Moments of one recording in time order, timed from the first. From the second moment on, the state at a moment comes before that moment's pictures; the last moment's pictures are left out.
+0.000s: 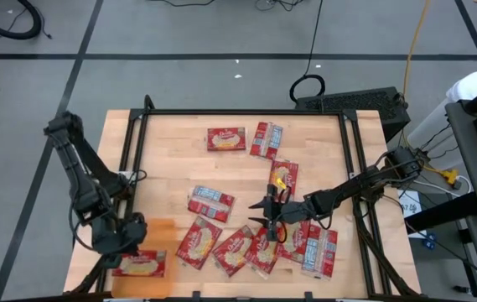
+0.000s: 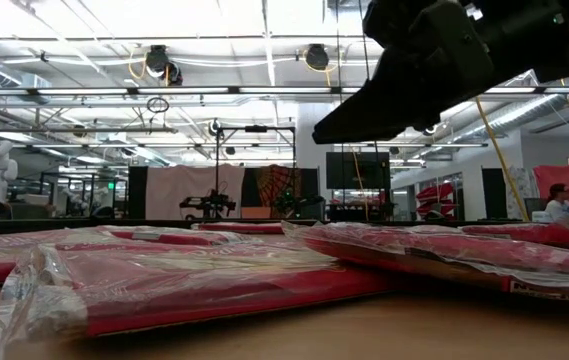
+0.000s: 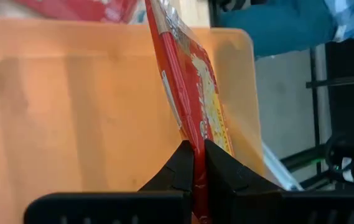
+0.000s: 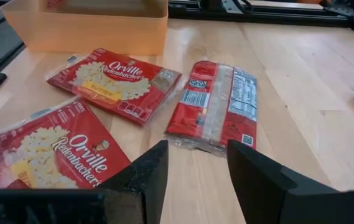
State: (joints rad) left arm -1.05 1.01 0.79 -0.73 0.03 -0.99; right arm 0.36 1.65 0.66 0.54 0.36 0.16
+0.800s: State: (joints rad) left arm -1.05 1.26 0.79 -0.63 0.06 -1.15; right arm 0.36 1.66 0.66 0.58 0.36 0.13
